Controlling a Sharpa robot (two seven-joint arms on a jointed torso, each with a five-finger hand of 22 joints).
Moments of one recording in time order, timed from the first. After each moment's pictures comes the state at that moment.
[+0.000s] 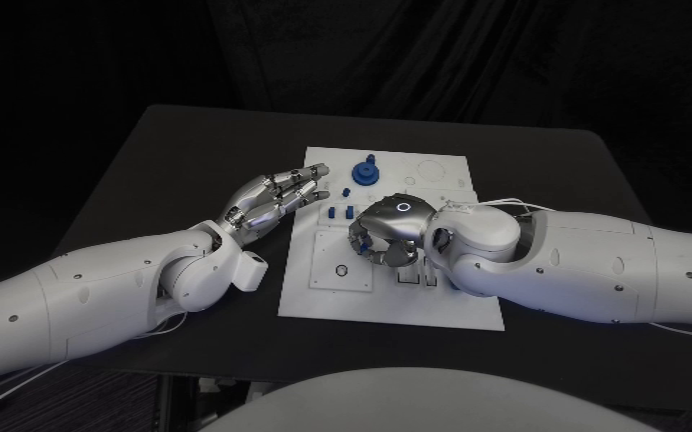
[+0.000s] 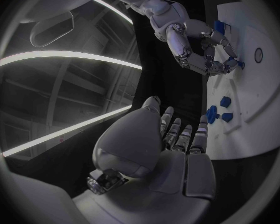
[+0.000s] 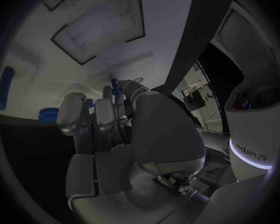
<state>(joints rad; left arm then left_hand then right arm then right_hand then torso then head) 1.06 -0.86 -0.21 1.49 -0.17 0.02 0.67 1.59 0.22 -0.12 0.28 0.49 0.50 0.14 0.06 0.09 0.10 0.15 0.27 0.04 0.06 0.15 0.03 0.02 0.16 0.16 0.27 0.05 0.35 1.17 -0.70 -0.25 1.64 -1.75 -0.24 -0.12 1.44 -0.07 0.36 0.05 0.52 0.80 0.13 0.43 0.74 0.82 0.06 0.67 0.58 1.37 -0.02 1.27 1.11 0.10 1.36 0.09 1.19 1.31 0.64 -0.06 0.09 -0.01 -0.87</state>
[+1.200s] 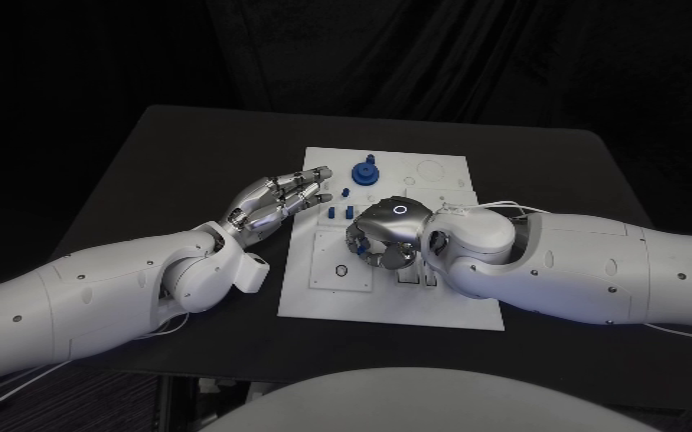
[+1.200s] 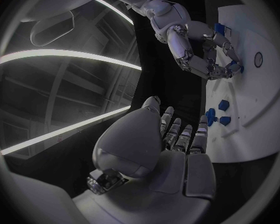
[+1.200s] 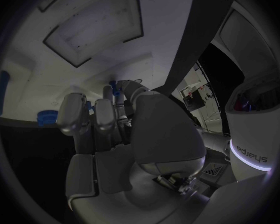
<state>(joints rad) 1.05 -0.85 -0.21 1.48 -0.17 0.03 0.66 1.59 0.22 -0.12 0.28 0.49 0.50 0.14 0.06 0.09 0.10 0.14 0.27 0.04 0.06 0.16 0.03 0.02 0.16 0.16 0.27 0.05 0.36 1.16 -0.68 -0.25 1.63 -1.75 -0.24 -0.12 1.44 -0.07 0.36 0.05 0.51 0.80 0.13 0.42 0.72 0.82 0.06 0.67 0.58 1.37 -0.01 1.27 1.10 0.10 1.36 0.09 1.19 1.31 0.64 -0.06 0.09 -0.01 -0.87</state>
